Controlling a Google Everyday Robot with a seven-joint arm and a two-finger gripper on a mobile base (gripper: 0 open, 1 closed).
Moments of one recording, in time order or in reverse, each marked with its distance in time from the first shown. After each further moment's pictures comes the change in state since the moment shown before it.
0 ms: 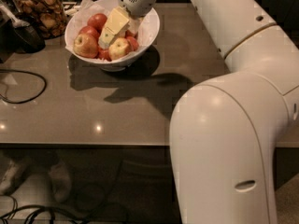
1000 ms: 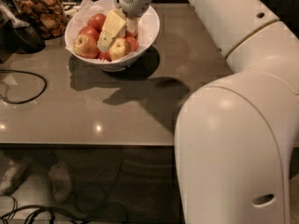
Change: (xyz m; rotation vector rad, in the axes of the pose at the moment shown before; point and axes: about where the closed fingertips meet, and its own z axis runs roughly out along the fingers) arm -0.002 0.009 0.000 0.047 0.031 -0.049
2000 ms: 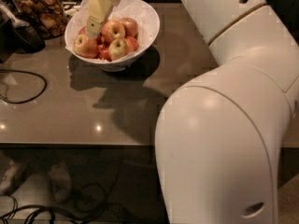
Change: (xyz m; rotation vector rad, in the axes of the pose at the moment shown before) arm -0.046 0.021 -0.037 0.141 0.018 -0.241
